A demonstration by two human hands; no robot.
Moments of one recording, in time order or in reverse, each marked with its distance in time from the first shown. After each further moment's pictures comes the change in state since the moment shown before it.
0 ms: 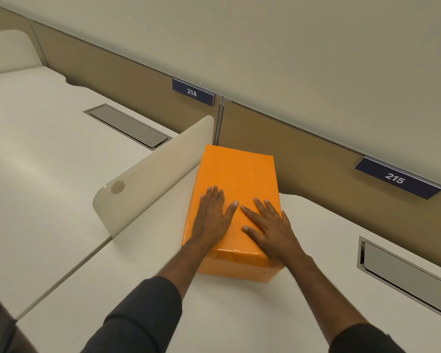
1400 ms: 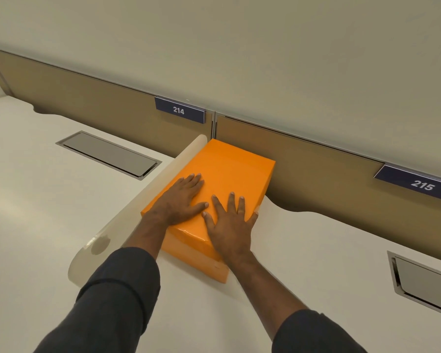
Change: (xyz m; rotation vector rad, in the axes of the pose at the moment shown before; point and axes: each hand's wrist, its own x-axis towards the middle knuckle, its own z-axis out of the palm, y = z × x) left_hand 0.190 -0.111 -0.090 0.518 -0.220 0.395; right_hand 0.162 -0.113 0.039 -0.001 0.201 0.355
